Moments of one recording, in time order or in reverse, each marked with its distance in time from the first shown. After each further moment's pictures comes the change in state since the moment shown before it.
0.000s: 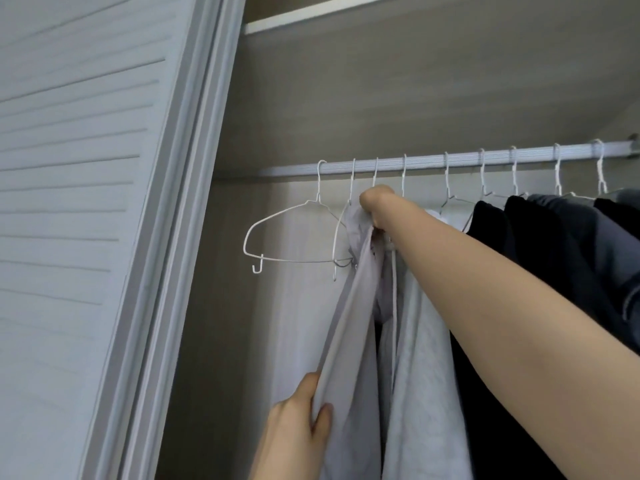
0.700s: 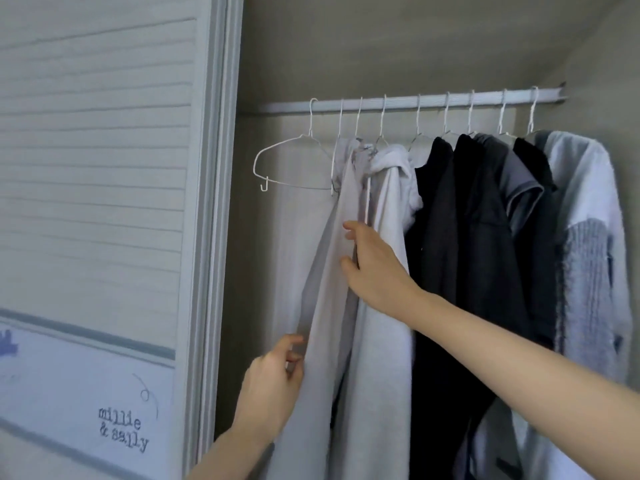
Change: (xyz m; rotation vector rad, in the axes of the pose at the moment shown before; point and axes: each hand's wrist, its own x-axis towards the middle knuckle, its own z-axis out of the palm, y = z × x) left_hand -0.155 -0.002 -0.055 0.061 -0.111 -0.080; right_hand -0.309 0.065 -0.012 -0.116 -0.189 -0.332
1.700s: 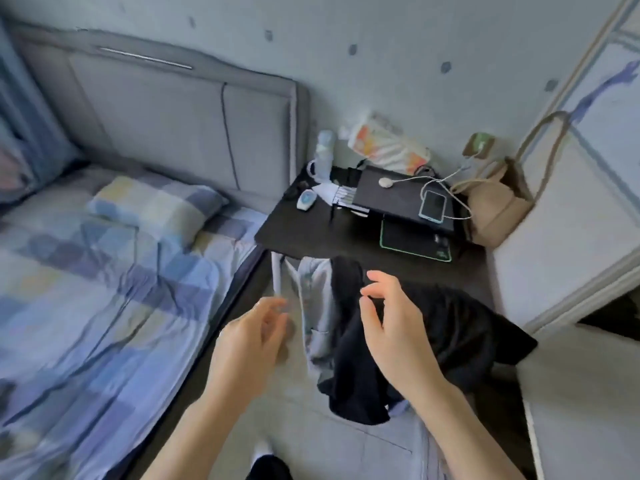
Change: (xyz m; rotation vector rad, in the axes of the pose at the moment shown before) left_hand -0.631 0.192 -0.012 0.544 0.959 -1.288; right_hand -0.501 -0.151 0.081 0.960 -0.999 -0.688
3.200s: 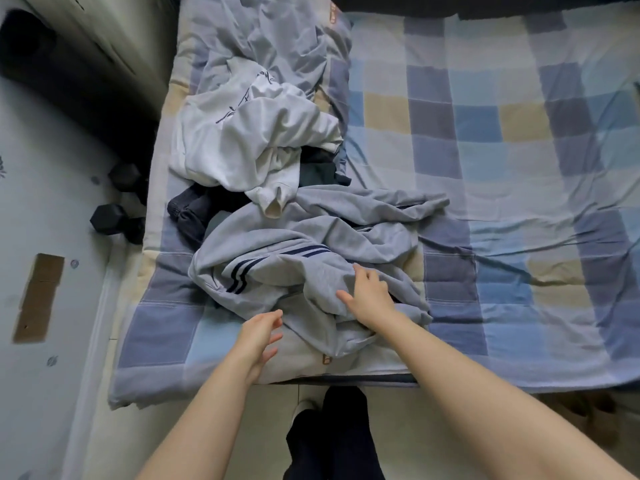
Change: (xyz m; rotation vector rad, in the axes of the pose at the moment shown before) left_hand -0.349 -0.695 -0.368 -1.138 0.898 -1.553; right_hand -0.274 -0.370 0.885 -0.554 -1.451 -0.511
